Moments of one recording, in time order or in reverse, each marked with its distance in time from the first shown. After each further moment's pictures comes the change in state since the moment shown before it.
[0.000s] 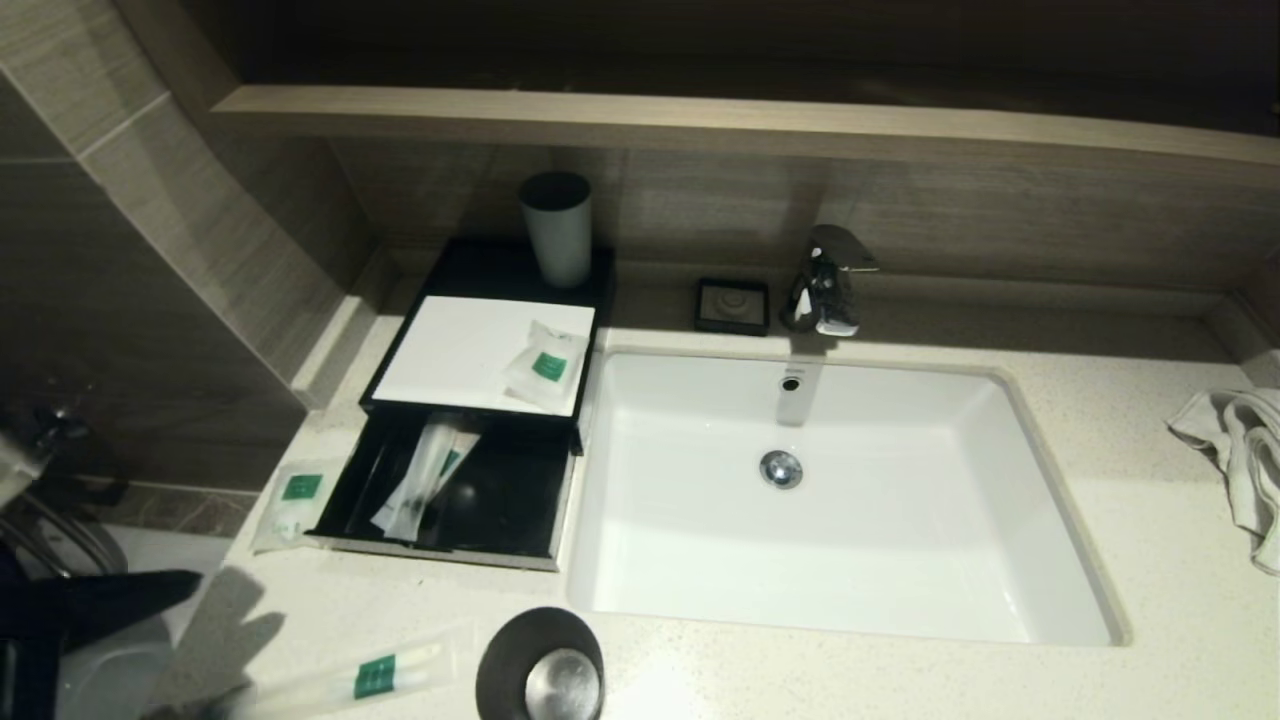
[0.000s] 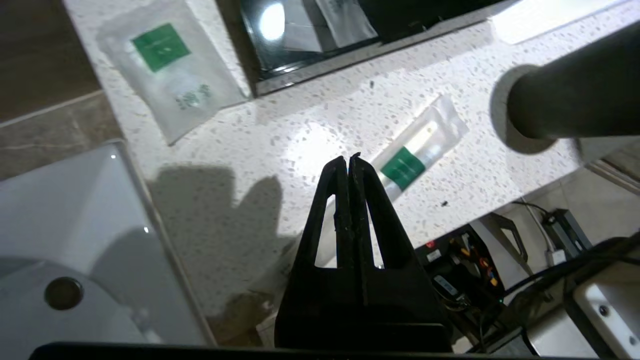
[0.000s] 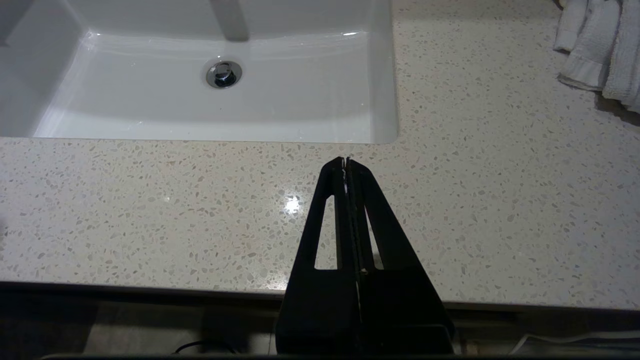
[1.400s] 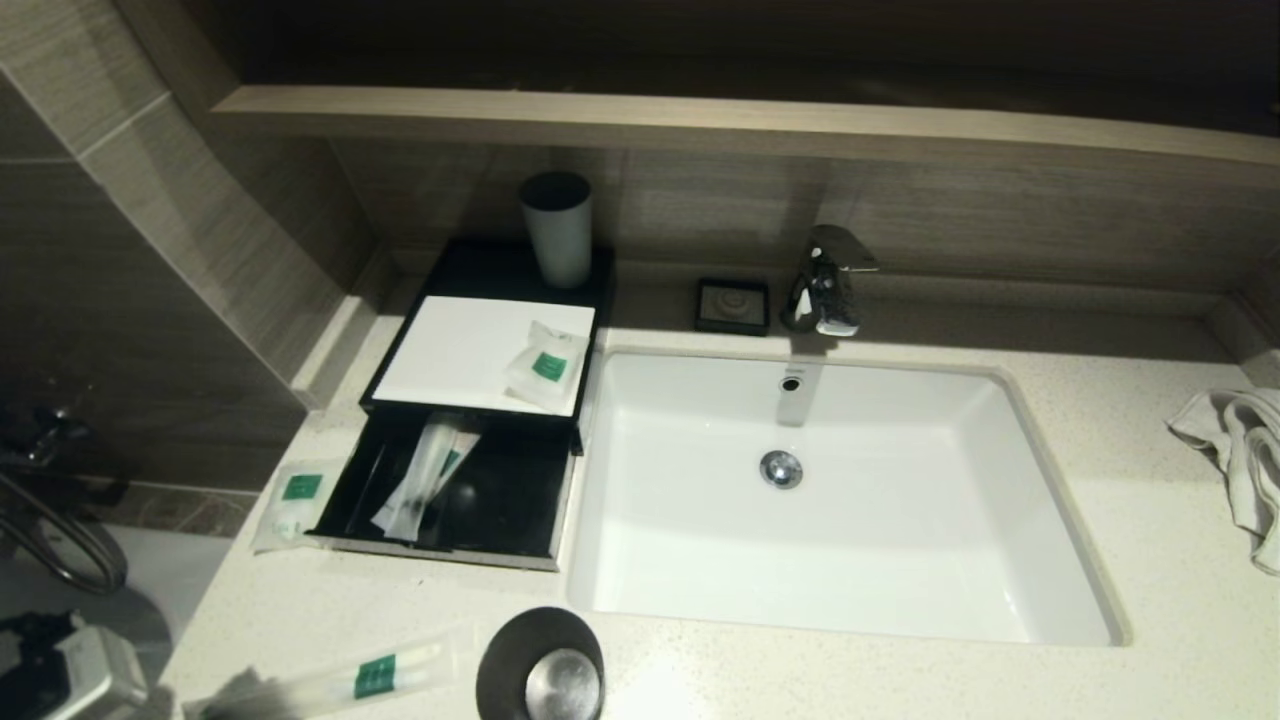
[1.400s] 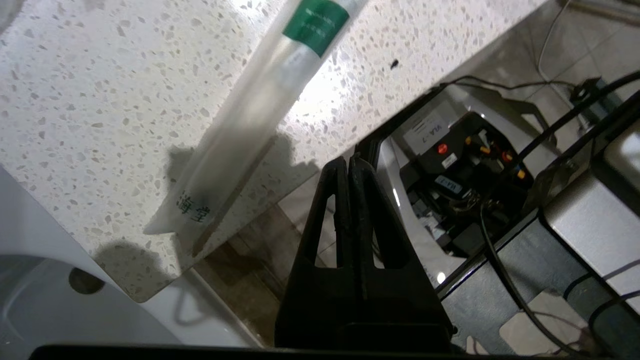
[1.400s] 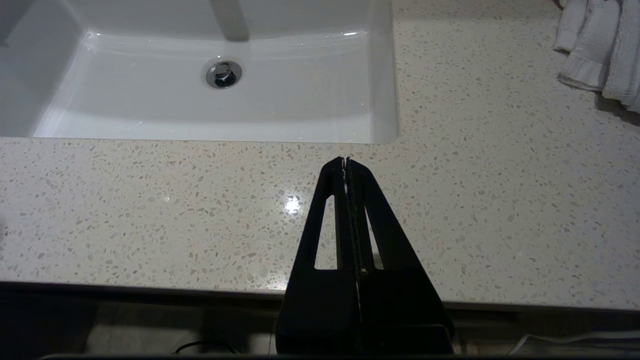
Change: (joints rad) left arm -0.124 -0.093 0.301 -0.020 0.130 0.268; right arm 0.000 0.000 0.000 0.000 0.000 0.001
